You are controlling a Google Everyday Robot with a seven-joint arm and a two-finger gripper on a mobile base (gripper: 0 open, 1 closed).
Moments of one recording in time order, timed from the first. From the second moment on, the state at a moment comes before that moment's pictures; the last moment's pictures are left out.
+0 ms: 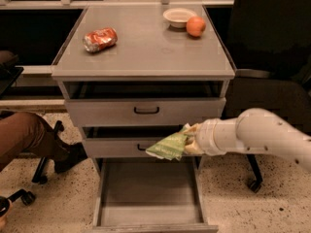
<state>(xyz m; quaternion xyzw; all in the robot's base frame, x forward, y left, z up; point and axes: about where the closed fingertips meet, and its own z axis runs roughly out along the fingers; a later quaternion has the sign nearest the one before) 0.537 -0.106 0.691 -0.57 0.72 0.07 0.38</state>
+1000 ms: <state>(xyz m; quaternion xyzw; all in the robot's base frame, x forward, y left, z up) 0.537 -0.088 0.565 -0.54 0.74 0.14 0.37</state>
